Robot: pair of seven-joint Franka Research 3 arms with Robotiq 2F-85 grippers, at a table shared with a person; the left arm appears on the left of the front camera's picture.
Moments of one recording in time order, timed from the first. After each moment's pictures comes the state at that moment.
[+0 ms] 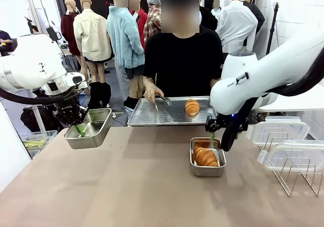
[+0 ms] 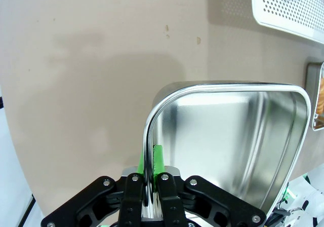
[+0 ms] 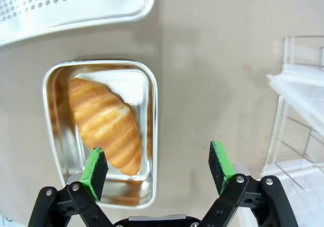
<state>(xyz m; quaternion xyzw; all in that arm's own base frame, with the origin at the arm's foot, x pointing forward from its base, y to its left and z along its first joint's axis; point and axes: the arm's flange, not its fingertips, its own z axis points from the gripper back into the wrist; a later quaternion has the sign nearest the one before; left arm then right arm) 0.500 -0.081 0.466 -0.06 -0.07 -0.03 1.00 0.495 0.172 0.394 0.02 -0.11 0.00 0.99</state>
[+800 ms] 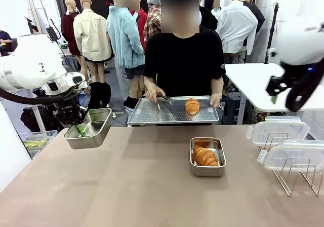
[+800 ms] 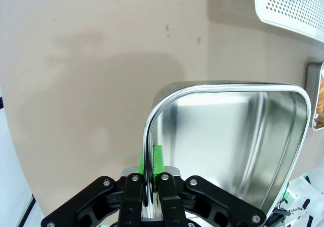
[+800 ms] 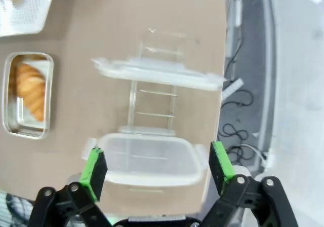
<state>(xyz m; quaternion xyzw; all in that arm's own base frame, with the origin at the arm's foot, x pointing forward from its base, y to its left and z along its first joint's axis) 0.500 -0.082 0.466 -0.06 -0.07 -0.03 1.00 0.424 -0.016 0.554 -0.06 -0.18 0.06 0.98</state>
